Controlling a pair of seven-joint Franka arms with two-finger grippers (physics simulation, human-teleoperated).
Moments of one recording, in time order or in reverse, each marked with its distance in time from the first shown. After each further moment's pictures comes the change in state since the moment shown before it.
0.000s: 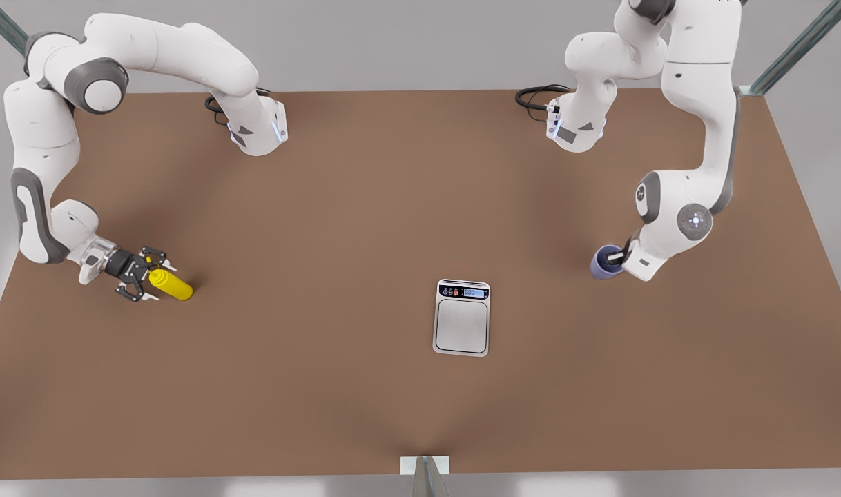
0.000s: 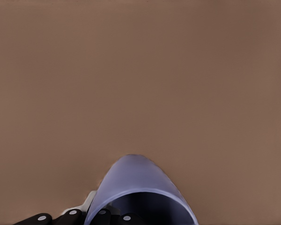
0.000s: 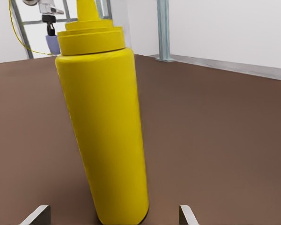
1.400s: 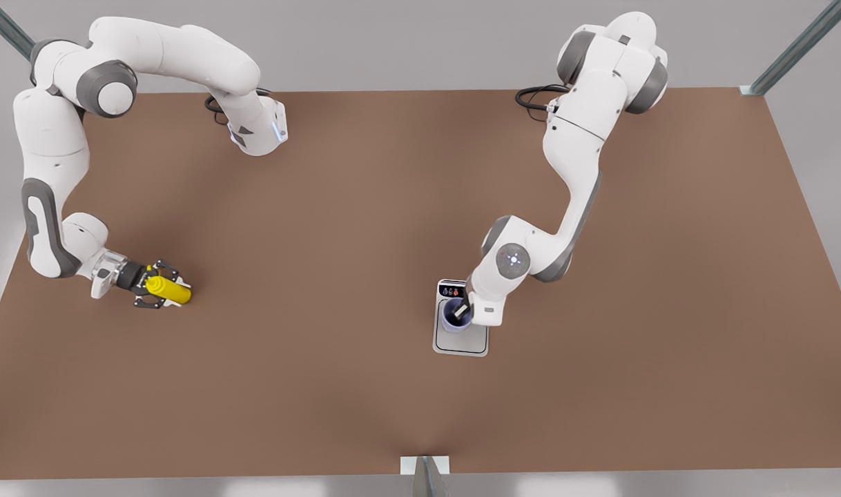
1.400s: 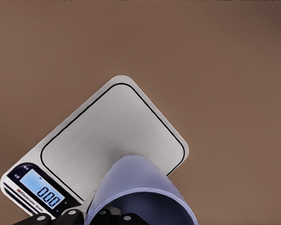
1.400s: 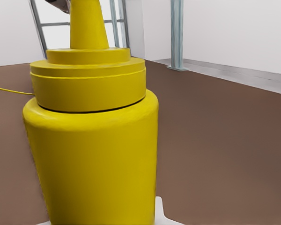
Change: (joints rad) left arm -0.384 0.535 -0.173 0.715 -0.102 0.060 -1.000; right arm 0.090 -0.006 0.011 0.034 0.024 -0.006 0.026
